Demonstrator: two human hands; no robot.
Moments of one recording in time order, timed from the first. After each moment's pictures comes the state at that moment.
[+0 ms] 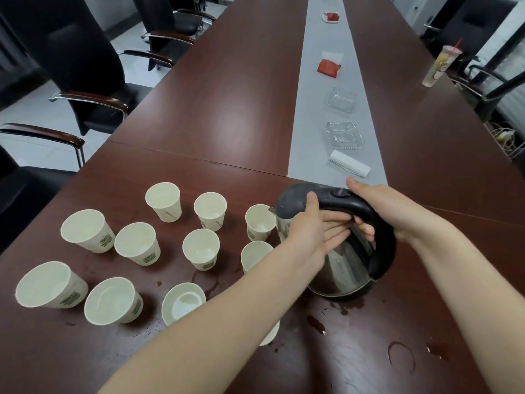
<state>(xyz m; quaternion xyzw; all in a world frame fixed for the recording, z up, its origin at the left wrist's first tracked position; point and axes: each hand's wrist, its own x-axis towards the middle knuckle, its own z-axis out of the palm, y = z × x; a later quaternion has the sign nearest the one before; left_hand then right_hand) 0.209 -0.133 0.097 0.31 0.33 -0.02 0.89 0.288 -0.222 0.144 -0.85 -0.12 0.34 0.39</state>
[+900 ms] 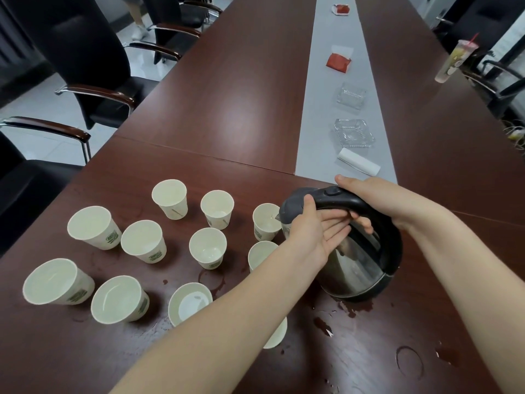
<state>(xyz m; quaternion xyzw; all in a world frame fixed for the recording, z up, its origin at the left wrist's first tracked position) 0.215 -0.117 0.081 0.24 0.35 -0.02 0.90 0.299 -0.189 0.146 -0.87 -0.15 0.37 0.30</state>
